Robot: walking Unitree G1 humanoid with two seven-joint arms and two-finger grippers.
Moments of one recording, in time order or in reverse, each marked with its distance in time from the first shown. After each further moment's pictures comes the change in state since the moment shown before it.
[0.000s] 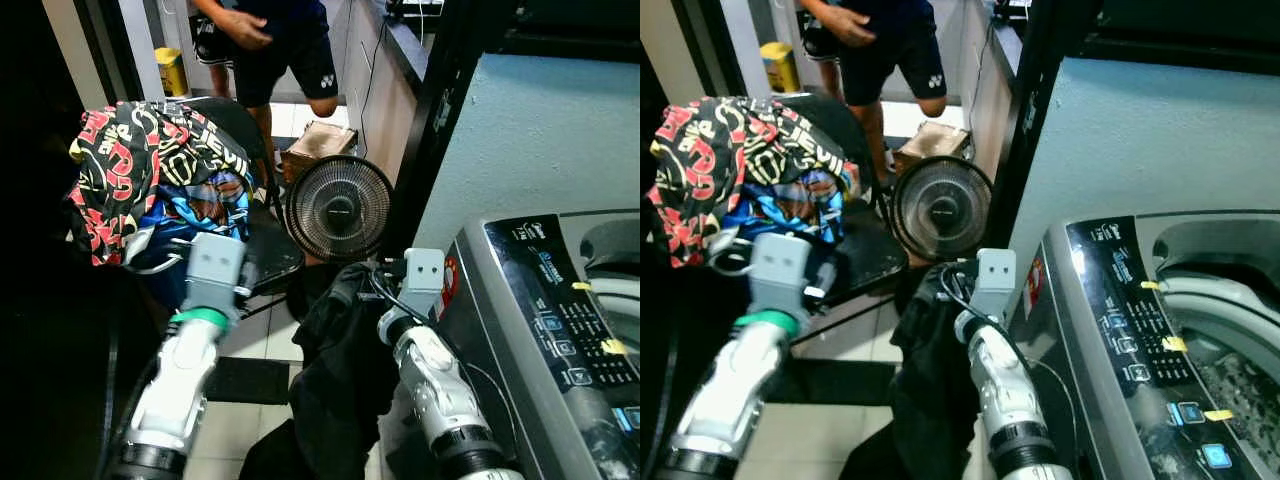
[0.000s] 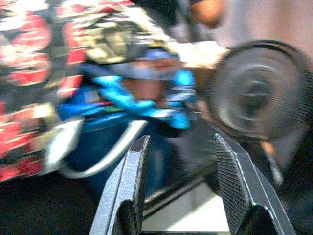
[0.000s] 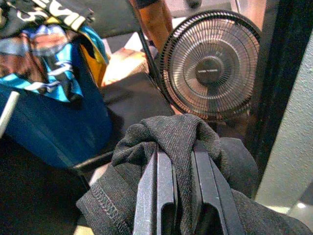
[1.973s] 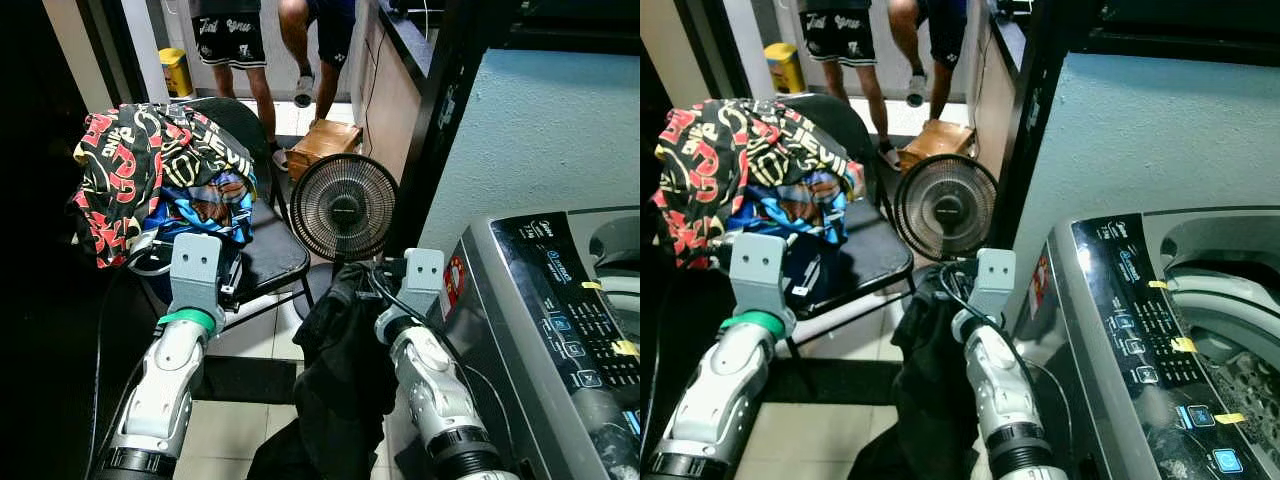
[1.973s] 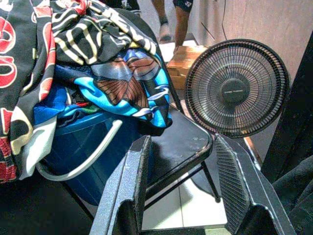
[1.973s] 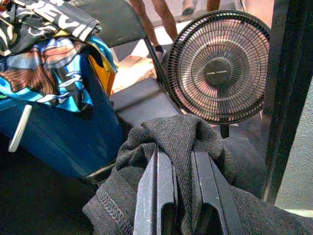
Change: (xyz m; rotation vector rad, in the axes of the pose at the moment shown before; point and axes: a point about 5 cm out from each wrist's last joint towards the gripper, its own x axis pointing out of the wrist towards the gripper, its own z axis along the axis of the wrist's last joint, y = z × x) left arm -0.012 -0.018 -0.002 -0.037 -0.010 -0.114; right arm 0.000 0.008 0.005 0.035 -0.036 0.002
